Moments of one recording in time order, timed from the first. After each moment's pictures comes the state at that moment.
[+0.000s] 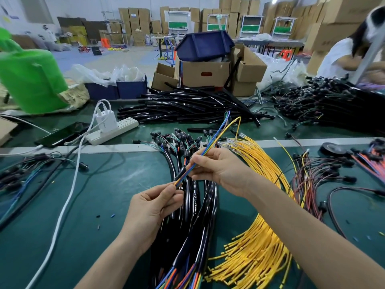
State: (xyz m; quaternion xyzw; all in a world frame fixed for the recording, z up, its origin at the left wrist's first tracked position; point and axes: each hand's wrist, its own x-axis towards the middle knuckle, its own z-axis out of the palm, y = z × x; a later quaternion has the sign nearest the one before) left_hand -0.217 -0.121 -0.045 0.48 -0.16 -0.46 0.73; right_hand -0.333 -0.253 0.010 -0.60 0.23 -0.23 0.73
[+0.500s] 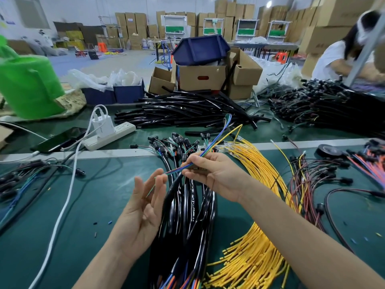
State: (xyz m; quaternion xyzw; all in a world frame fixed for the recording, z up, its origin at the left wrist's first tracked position) left_hand -0.202 -0.110 -0.032 0.19 -0.05 -0.61 0.77; right_hand -0.331 -0.246 0.017 -0.48 0.22 -0.24 0.81
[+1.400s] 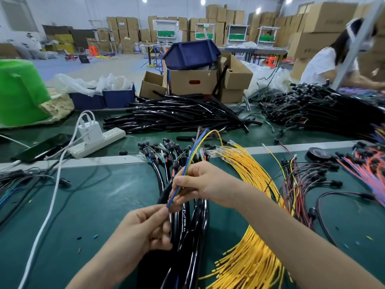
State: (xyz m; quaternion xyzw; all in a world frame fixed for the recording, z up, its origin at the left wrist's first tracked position) left_hand -0.207 -0.115 -0.042 0.49 -0.25 -0.56 0.62; right_hand -0.328 -0.250 0.018 -0.68 0.22 -0.12 0.69
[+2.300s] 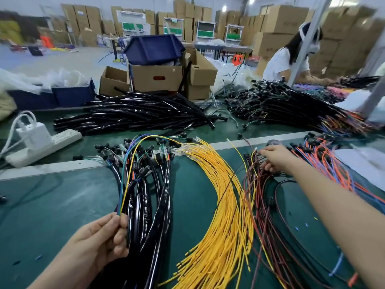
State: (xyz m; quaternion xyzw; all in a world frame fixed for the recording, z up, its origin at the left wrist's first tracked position) left_hand -0.209 -0.123 -0.052 0.47 -0.23 -0.59 0.62; right_hand -0.535 -0.431 -0.014 -0.59 0.67 -0.23 0.39
